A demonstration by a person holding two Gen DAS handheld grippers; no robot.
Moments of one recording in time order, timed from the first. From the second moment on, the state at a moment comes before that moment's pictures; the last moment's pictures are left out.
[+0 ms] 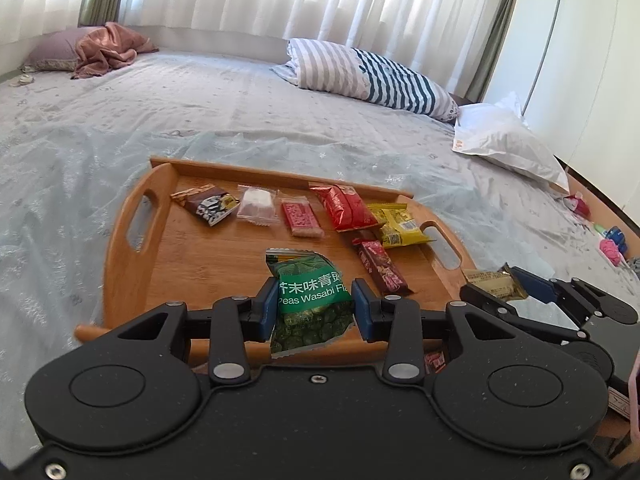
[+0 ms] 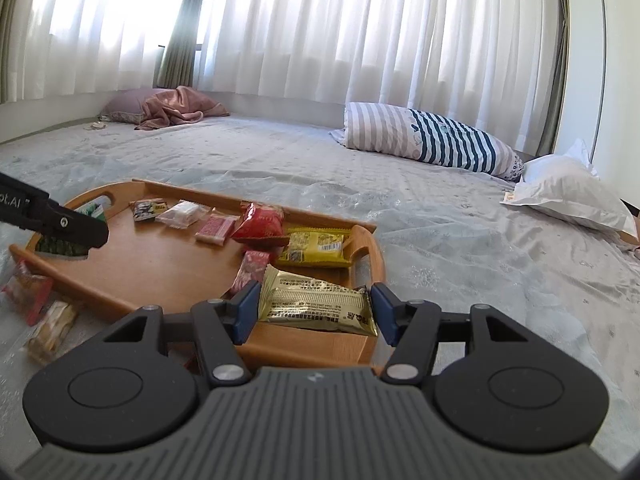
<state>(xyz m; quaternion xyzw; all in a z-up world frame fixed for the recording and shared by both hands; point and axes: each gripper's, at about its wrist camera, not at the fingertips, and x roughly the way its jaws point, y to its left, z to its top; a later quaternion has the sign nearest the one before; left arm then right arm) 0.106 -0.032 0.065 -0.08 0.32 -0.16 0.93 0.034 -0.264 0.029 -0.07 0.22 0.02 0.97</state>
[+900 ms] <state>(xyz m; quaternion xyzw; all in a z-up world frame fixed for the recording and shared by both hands) 0.198 -0.081 0.026 -0.06 0.35 -0.17 0.92 0.116 -0.274 0.005 -0.06 0.26 0.06 0.96</state>
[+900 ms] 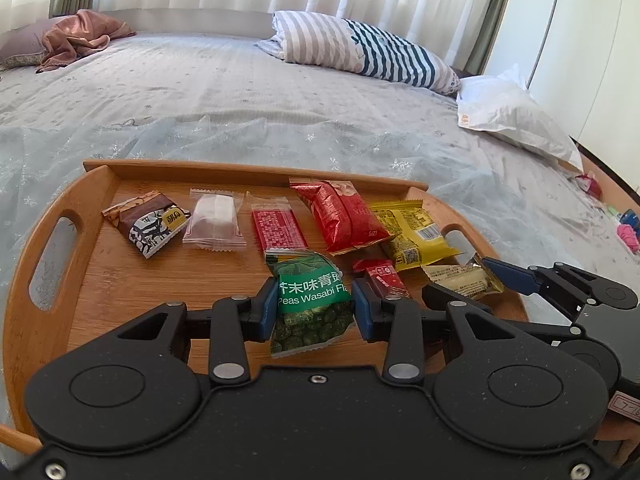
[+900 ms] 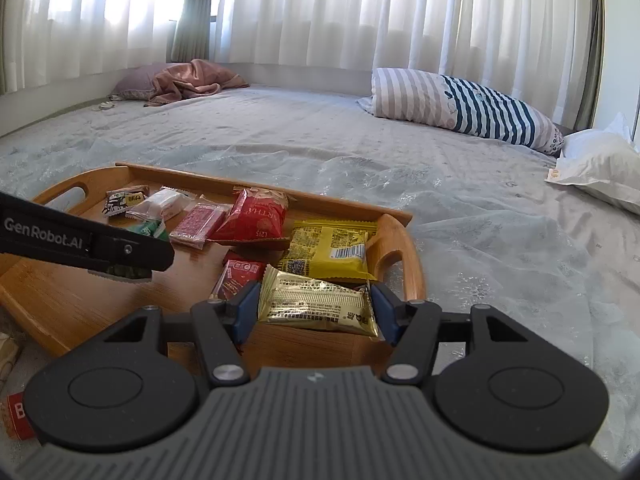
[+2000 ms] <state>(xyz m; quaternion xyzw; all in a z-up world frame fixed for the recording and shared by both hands) 0.211 -0.095 0.013 -0.02 0.35 -0.17 0.92 0.127 -0.275 -0.005 -0.05 0.28 0.06 0.96</state>
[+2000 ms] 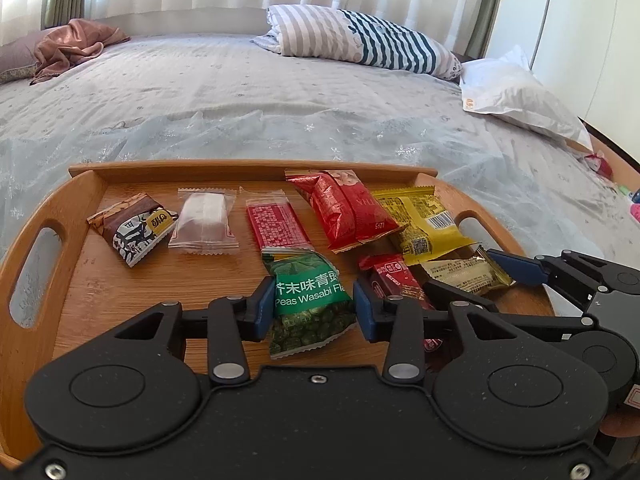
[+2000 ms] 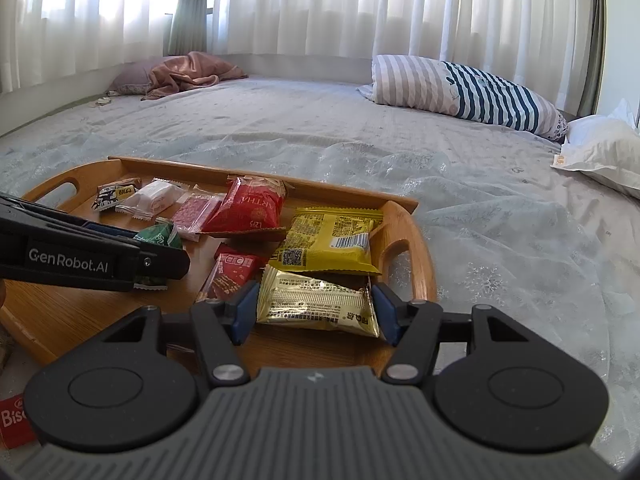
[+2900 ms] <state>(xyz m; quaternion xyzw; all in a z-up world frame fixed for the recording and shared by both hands) 0.152 -0.064 0.045 -0.02 0.30 -0.16 0.94 0.093 -0.276 0.014 -0.04 0.26 0.05 0.96</state>
